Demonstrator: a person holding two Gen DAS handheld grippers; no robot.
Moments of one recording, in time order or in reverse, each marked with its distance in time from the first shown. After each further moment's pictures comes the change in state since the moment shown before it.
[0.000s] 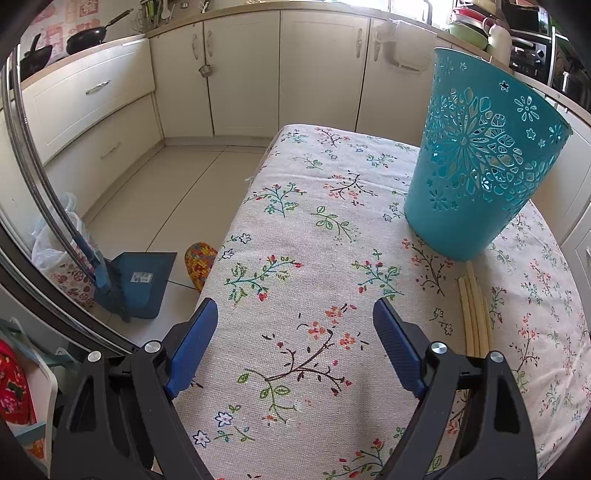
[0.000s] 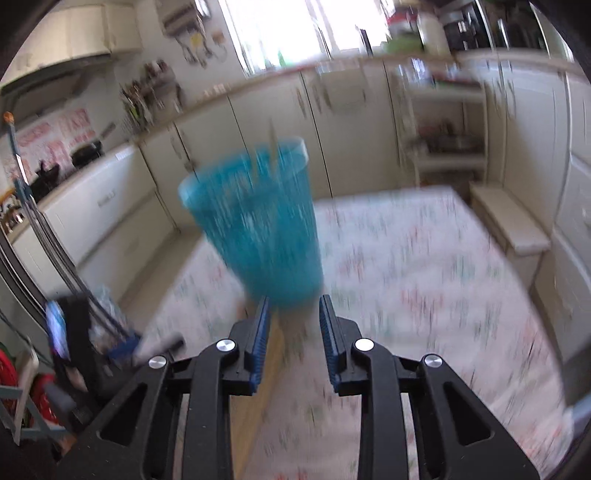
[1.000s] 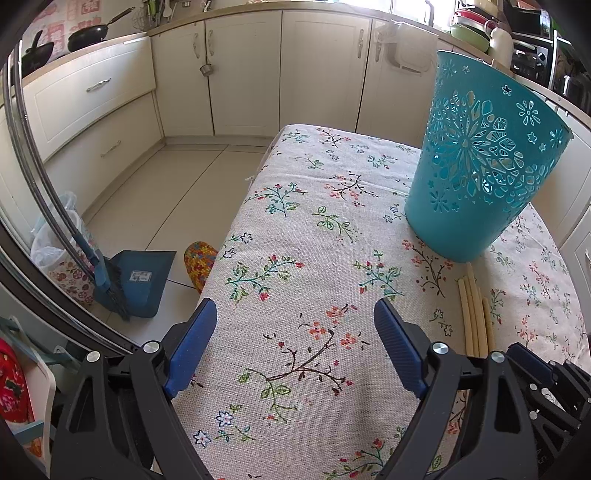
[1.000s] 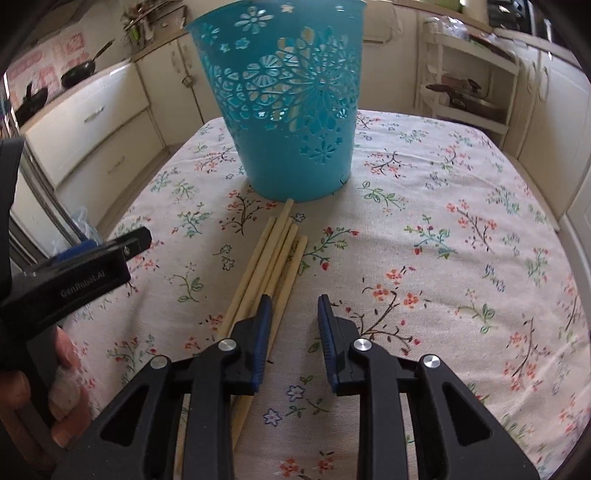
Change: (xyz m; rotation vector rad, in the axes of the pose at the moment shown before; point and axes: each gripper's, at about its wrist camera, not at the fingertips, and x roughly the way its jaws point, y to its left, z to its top) left arm 0.000 0.002 0.000 -0.006 0.000 -0.002; right arm 0.055 0.032 -0.046 -0.166 0.219 -0.082
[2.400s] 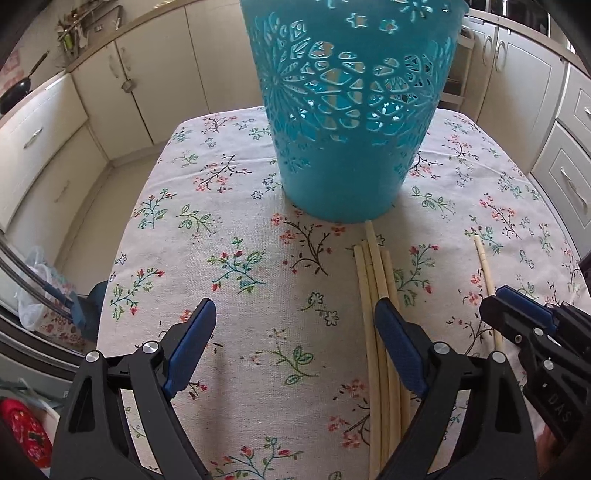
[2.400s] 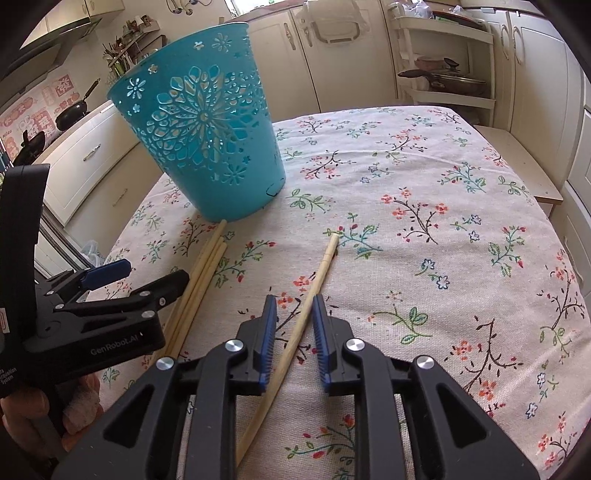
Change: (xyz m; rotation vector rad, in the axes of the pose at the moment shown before) left arm 0.011 -0.098 -0.003 0.261 0.106 -0.077; right arm -0.008 -0.075 -0.006 0.146 -0.041 0.096
